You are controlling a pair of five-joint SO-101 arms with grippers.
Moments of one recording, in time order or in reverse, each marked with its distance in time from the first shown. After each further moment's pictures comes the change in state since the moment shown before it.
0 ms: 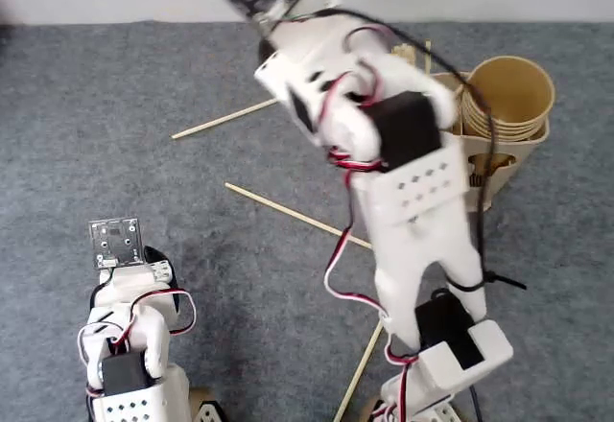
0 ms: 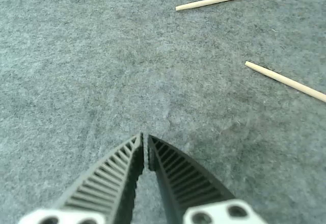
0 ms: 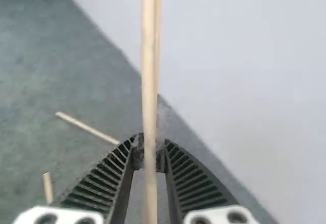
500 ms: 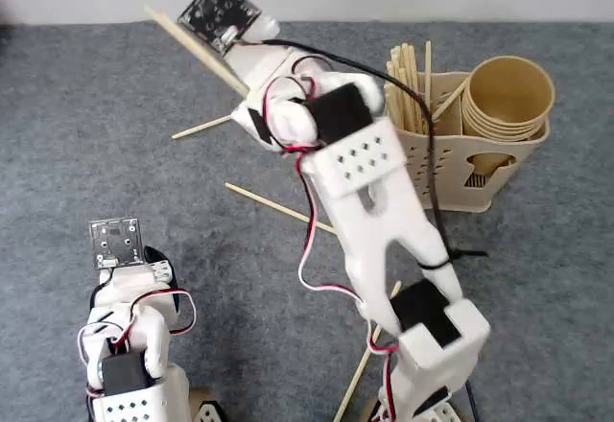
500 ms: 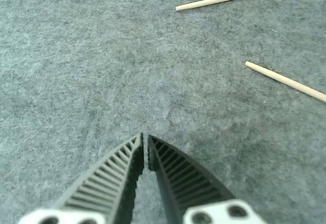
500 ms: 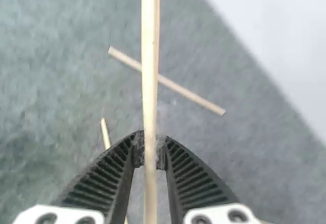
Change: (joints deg) left arm 0.0 0.0 0.0 0.0 0.0; right arm -5.7 5.6 10.1 2.6 -5.6
